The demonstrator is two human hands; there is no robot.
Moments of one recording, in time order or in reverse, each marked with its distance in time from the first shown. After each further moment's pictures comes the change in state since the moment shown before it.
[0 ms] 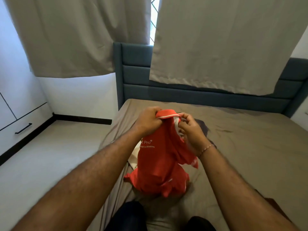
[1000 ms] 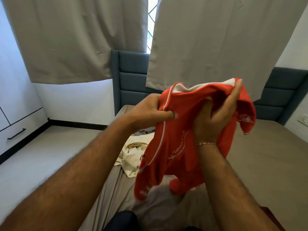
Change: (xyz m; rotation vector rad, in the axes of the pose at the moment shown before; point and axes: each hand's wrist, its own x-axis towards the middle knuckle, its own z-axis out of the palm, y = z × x) left_hand -0.013 0.089 -0.067 -0.477 -0.320 0.122; right_hand -0.034 -0.107 0.002 -0.328 0.897 -0.864
